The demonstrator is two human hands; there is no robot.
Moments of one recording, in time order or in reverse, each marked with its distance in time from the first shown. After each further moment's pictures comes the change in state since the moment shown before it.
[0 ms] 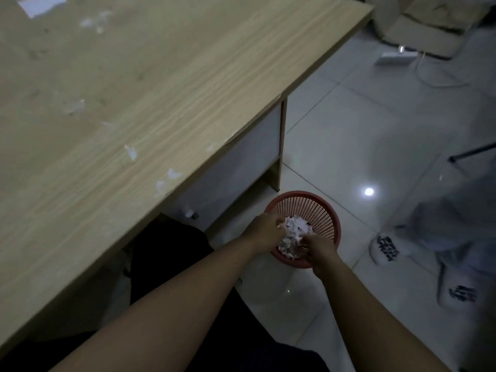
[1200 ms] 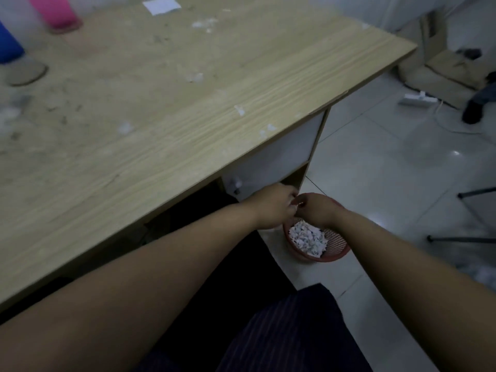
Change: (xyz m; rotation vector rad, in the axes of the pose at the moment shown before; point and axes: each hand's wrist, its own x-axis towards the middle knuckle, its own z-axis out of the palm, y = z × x) left_hand -0.127 0.012 -0.086 0.135 0.071 0.196; right_hand -0.121 -0.053 0.057 -1.455 -0.318 -0.725
